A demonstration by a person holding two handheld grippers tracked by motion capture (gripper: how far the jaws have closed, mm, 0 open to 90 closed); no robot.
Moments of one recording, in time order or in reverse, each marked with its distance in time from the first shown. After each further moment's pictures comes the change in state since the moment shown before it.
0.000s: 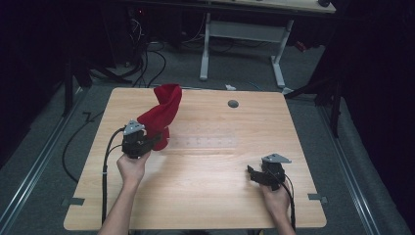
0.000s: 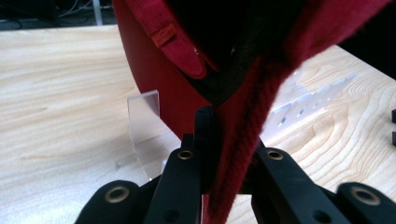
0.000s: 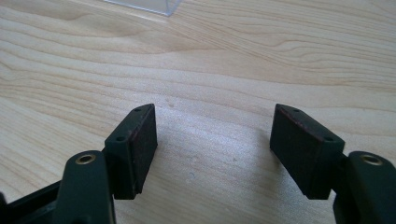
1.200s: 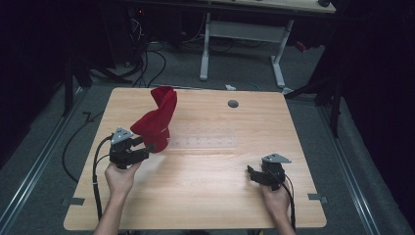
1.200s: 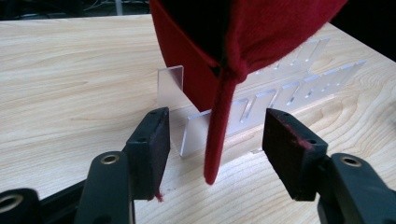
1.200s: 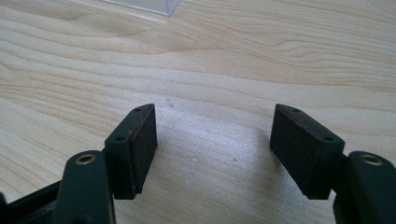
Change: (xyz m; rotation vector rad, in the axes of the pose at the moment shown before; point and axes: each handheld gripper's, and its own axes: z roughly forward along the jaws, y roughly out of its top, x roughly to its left) left arm 0.003 0.005 -0.040 -0.031 0.068 0.018; right arm 0.000 0.000 0.000 0.000 0.000 0.000
